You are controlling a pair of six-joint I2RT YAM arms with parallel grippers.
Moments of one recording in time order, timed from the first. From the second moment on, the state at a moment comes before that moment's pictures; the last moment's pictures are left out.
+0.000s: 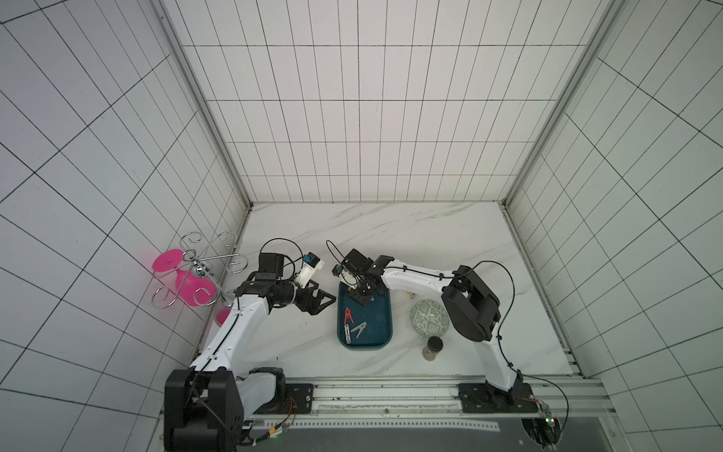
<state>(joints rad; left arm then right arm) -0.01 1.15 0.73 -0.65 0.79 0.42 1.03 2.12 1.60 -0.67 0.01 -0.16</state>
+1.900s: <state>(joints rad) -0.01 1.15 0.73 -0.65 0.79 0.42 1.01 2.04 1.51 -0.63 -0.07 -0.07</state>
